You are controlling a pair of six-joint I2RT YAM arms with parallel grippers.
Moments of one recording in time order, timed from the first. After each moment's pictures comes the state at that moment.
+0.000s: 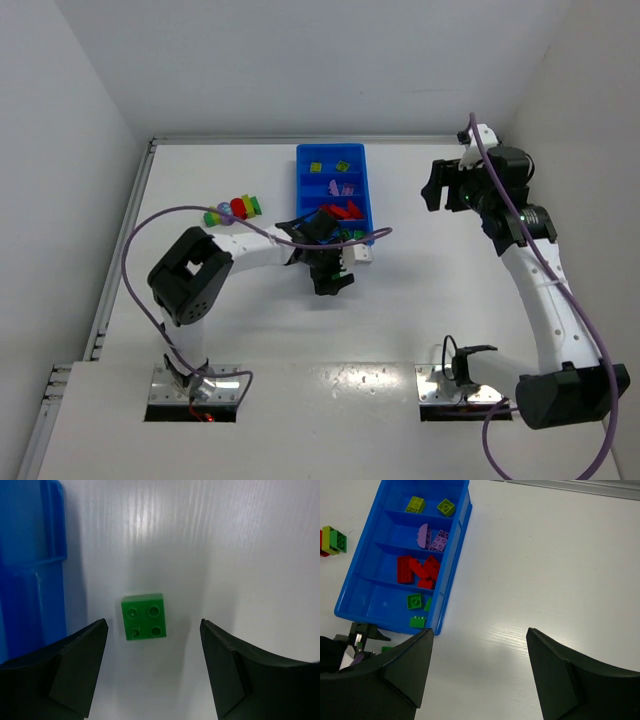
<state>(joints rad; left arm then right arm) -0.77 1.84 1.14 -0.34 0.38 0.57 0.09 1.14 1.17 -0.51 -0.15 0.00</state>
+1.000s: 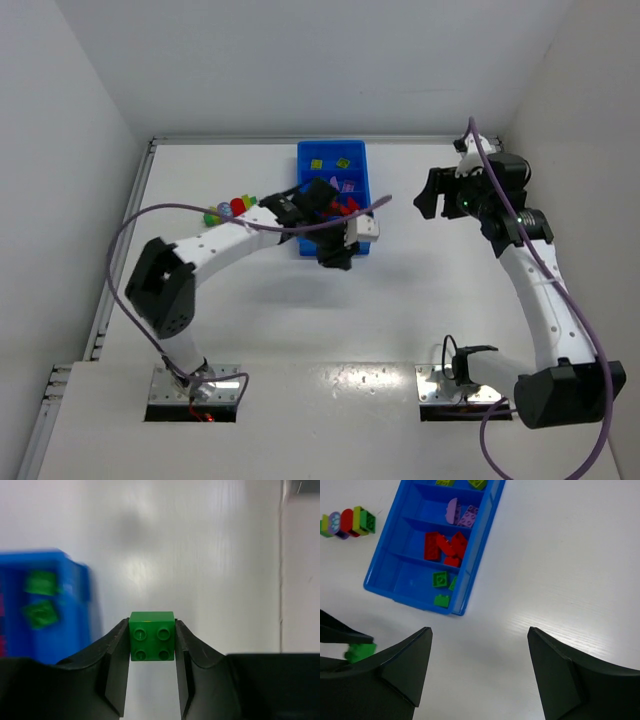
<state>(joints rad) -0.75 1.74 1.38 -0.62 0.58 0.62 0.06 1.13 1.12 -0.50 -0.28 0.03</state>
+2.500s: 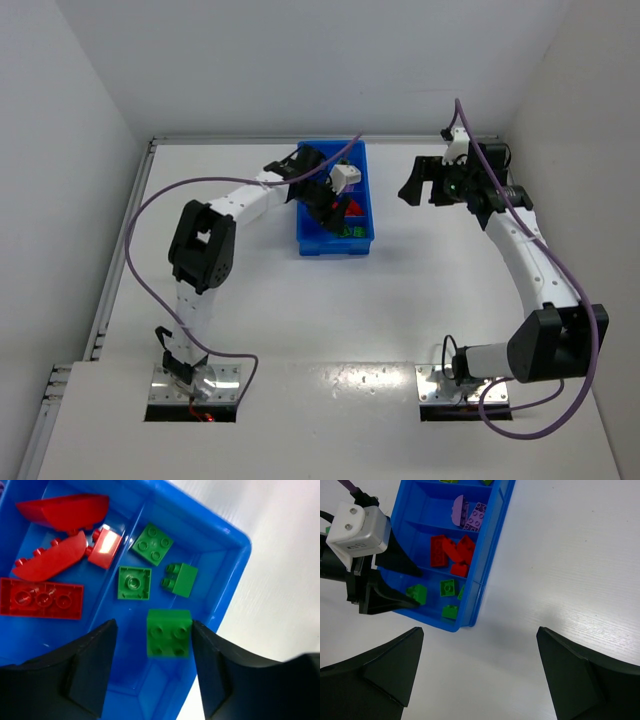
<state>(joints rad) -0.52 2.11 1.74 -0.60 0.55 0.28 0.05 1.36 1.18 -0.44 -0.37 0.10</state>
